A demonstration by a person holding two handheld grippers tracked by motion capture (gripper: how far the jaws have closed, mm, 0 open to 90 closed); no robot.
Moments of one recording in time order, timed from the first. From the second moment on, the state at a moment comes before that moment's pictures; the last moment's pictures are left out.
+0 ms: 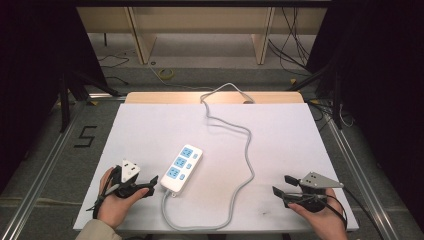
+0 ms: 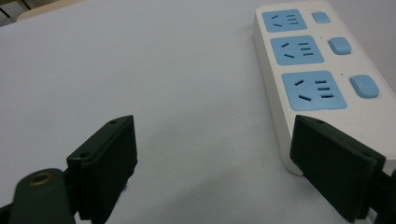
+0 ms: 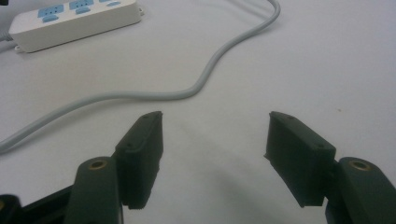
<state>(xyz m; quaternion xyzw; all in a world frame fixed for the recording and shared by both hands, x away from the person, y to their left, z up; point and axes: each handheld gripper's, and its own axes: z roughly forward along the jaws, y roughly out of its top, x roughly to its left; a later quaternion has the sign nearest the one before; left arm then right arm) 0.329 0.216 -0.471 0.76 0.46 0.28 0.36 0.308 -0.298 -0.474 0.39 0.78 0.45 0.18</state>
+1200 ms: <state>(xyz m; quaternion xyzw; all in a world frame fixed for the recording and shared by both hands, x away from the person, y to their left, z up) 0.330 0.216 -0.470 0.76 0.46 0.29 0.36 0.310 -0.287 -0.450 0.38 0.83 0.38 0.17</state>
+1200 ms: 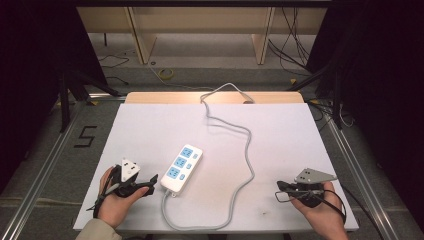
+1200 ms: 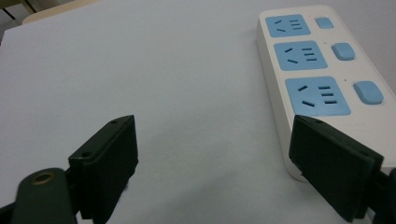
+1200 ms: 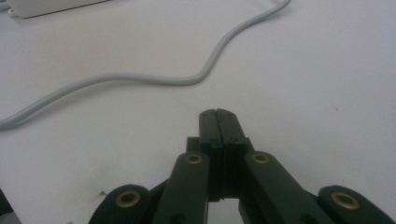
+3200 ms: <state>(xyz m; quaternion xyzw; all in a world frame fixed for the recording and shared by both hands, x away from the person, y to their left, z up) 0.334 0.213 -0.470 0.76 0.46 0.29 0.36 0.339 -0.258 -0.423 0.35 0.87 0.32 0.13</state>
